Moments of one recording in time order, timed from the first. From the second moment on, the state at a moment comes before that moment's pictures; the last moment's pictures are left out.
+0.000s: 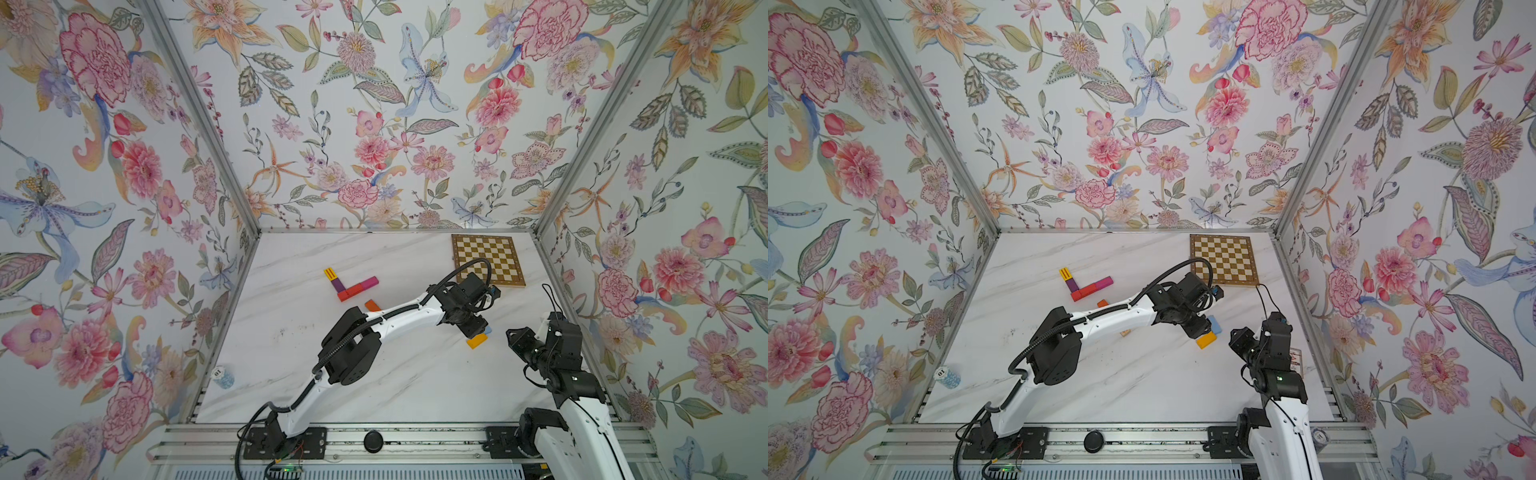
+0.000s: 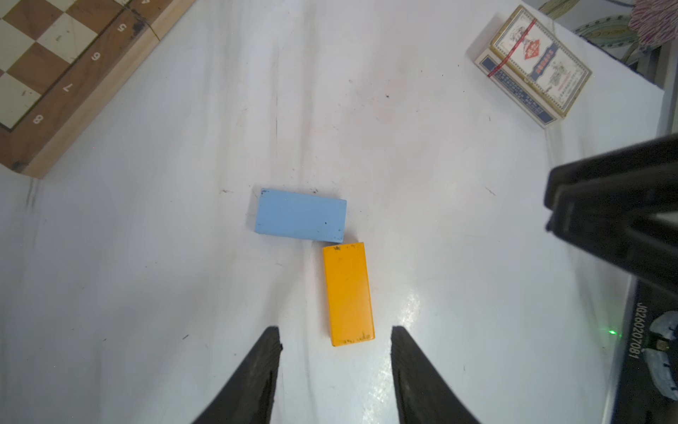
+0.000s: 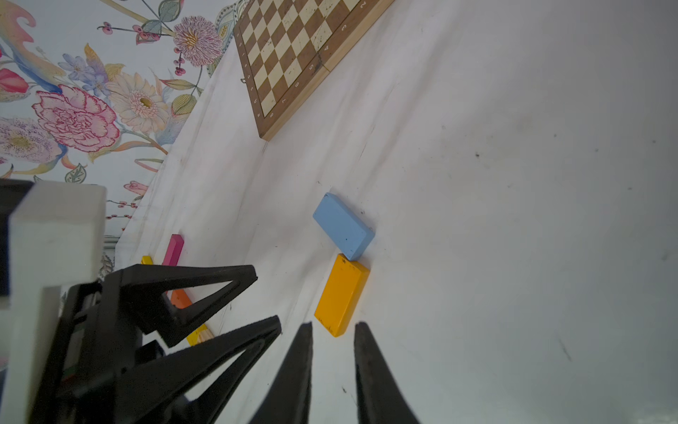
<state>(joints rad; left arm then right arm) -1.04 2.33 2.04 -0.66 0.16 0.01 -0.10 0.61 0.42 -0.52 -0.26 0.69</state>
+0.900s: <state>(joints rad) -1.10 2.53 2.21 -0.75 0.07 0.07 -0.15 0.50 0.41 -0.59 -0.31 0.69</state>
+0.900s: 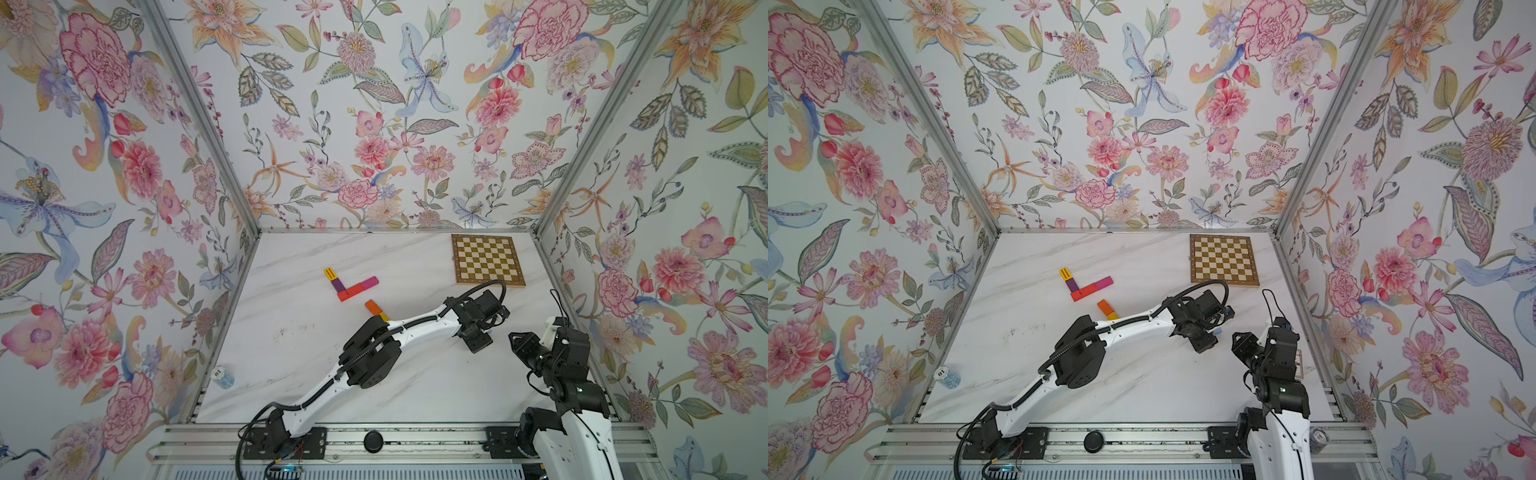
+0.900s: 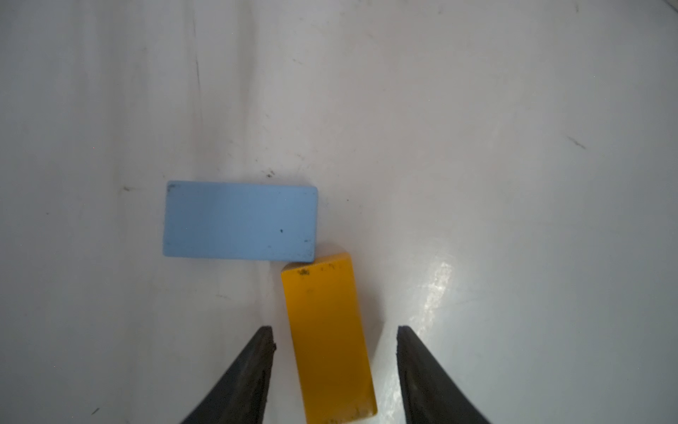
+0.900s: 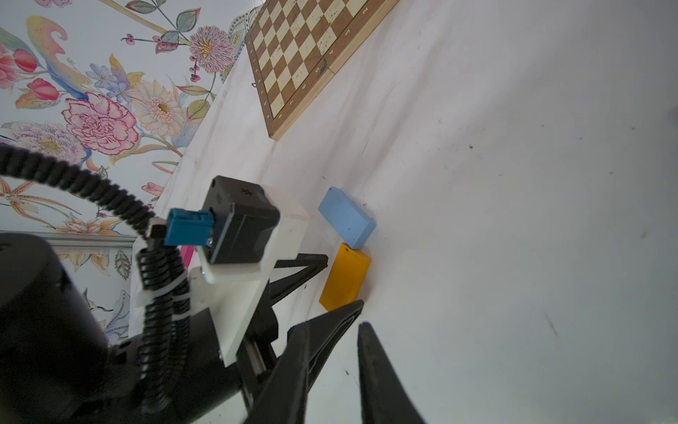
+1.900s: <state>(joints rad) -1.10 2.22 1.78 -0.50 0.05 0.03 -0.16 0.45 0.39 -0.64 -0.35 0.71</state>
